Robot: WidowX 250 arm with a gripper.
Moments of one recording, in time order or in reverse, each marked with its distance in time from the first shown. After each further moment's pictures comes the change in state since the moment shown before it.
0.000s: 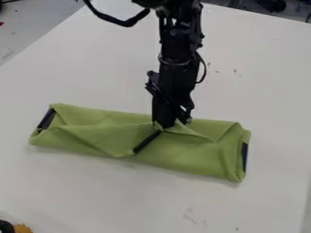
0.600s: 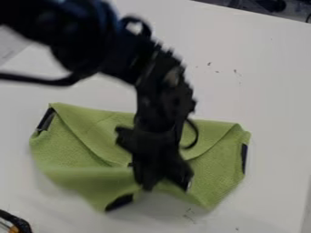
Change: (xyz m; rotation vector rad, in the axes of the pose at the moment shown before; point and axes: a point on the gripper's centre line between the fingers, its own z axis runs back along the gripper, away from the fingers) arm -0.066 -0.077 0.019 0.116 -0.113 0.266
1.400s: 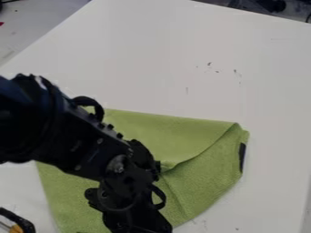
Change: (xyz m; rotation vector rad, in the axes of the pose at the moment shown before) arm -0.059 -0.029 -0.044 -0.114 -0.150 0.276
